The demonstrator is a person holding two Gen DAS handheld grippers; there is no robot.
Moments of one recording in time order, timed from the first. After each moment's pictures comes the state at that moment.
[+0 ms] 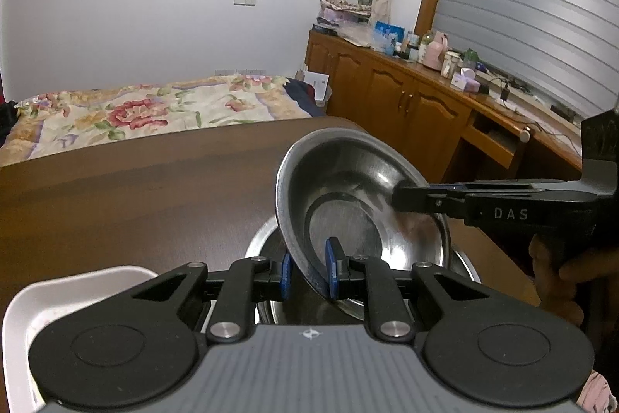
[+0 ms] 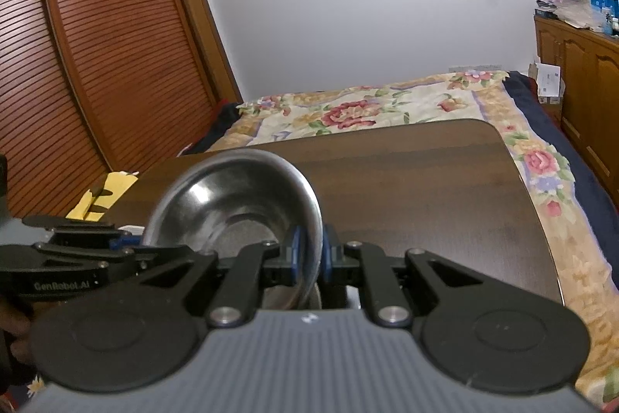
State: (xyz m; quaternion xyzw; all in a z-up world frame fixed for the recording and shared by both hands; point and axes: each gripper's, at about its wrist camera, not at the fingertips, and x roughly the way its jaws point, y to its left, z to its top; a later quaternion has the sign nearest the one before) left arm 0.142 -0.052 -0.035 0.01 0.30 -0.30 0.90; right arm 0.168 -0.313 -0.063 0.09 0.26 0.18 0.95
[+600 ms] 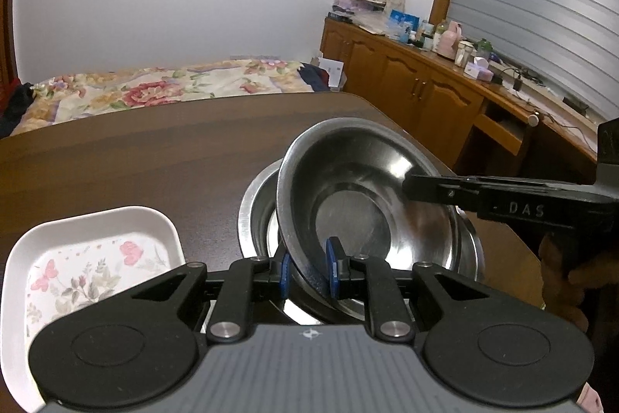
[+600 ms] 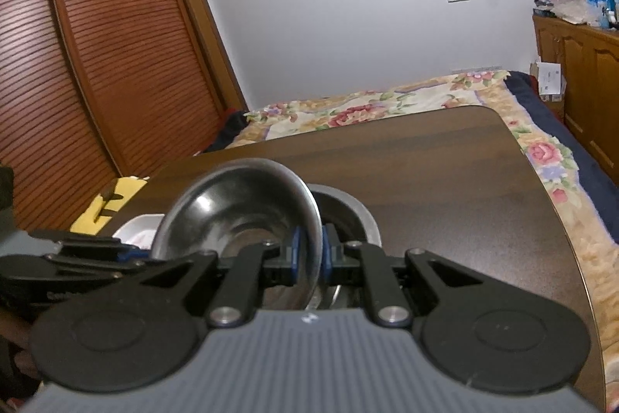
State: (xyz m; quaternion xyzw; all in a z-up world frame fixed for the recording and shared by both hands) left arm 0.114 -0.051 -0.048 0.01 0.32 -0.27 0.91; right arm 0.151 -0.310 -0.078 0.11 0.24 0.18 0.95
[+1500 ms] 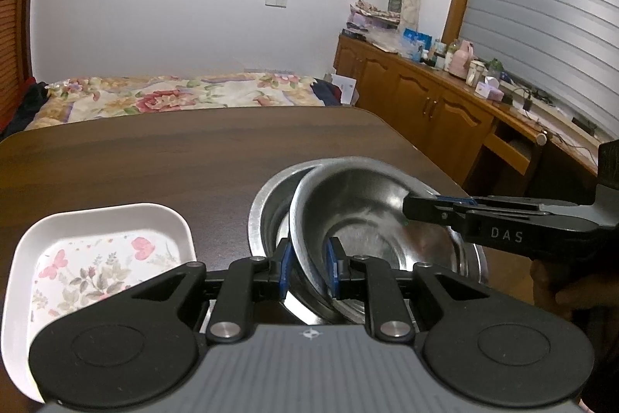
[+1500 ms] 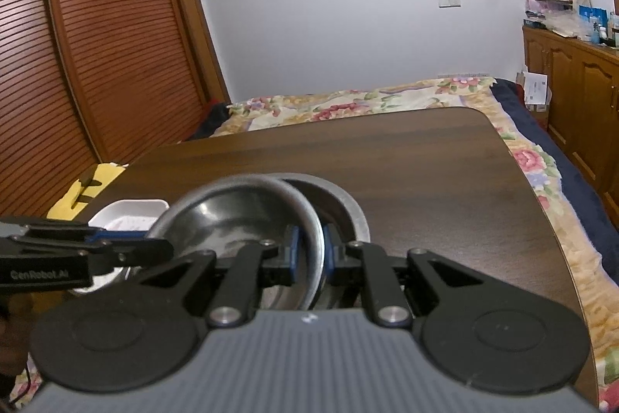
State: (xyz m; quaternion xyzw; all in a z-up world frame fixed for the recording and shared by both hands) left arm 0.103 -0.045 -0.048 -0.01 0.30 -0.25 0.92; right arm 0.146 -0.304 -0.083 0.08 0.24 0.15 0.95
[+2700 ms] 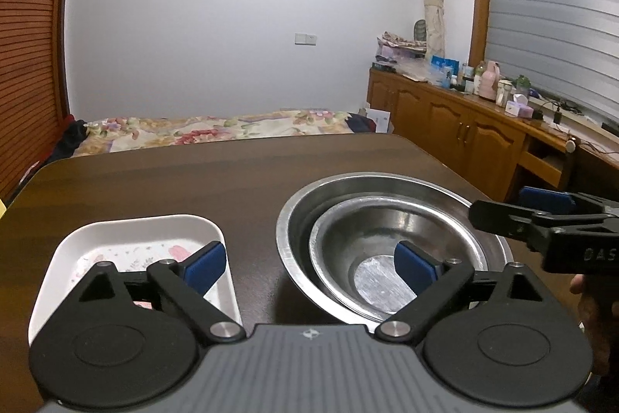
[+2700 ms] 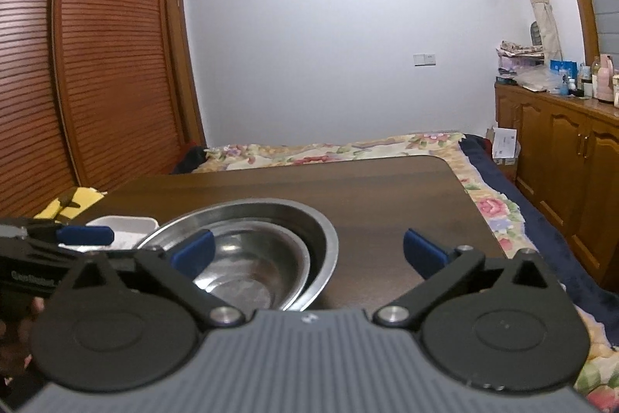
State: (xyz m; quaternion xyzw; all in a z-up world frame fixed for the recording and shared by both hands) left arm 0.078 -0.046 -0.061 0.01 0.23 -0.19 0.95; right arm 0.110 -0.309 -0.086 0.05 0.15 0.11 0.98
